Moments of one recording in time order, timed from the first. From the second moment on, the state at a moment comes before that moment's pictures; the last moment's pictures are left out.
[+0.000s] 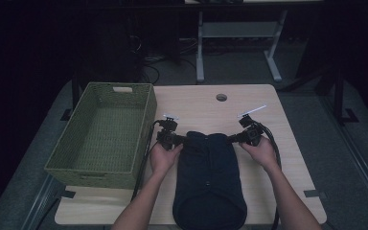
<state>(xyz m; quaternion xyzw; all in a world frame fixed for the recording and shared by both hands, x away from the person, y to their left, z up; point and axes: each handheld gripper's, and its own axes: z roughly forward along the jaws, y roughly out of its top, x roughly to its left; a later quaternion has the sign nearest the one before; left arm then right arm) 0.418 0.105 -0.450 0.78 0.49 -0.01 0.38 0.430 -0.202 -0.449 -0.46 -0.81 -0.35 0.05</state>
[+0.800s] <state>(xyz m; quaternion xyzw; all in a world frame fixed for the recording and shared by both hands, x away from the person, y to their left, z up) 0.423 0.103 -0.428 0.78 0.48 0.01 0.40 0.434 -0.209 -0.428 -0.45 -0.81 -0.37 0.04</state>
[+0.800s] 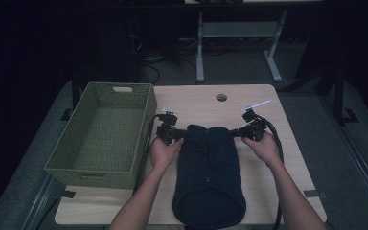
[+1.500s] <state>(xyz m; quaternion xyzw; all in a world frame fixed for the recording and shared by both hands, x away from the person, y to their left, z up) 0.440 0.102 -0.360 0.77 0.46 0.05 0.45 0.442 -0.211 -0.363 -0.44 -0.80 -0.42 -0.01</state>
